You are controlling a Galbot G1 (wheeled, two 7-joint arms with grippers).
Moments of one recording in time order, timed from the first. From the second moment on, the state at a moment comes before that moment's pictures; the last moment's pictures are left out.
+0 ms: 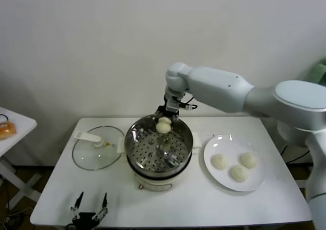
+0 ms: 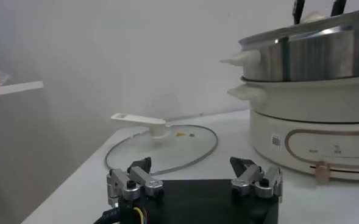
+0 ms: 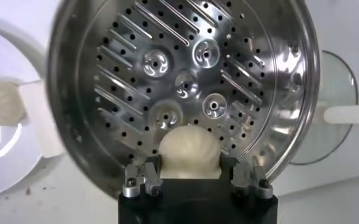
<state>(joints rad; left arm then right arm) 1.76 -1.58 -0.73 -1.81 0.05 -0.28 0.11 0.53 1.39 -1.31 0.91 -0.11 0.66 -1.04</state>
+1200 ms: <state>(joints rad) 1.79 -1.58 -0.73 -1.83 0.07 -0.28 0.12 0.85 1.19 -1.68 1.05 0.45 0.33 -1.06</state>
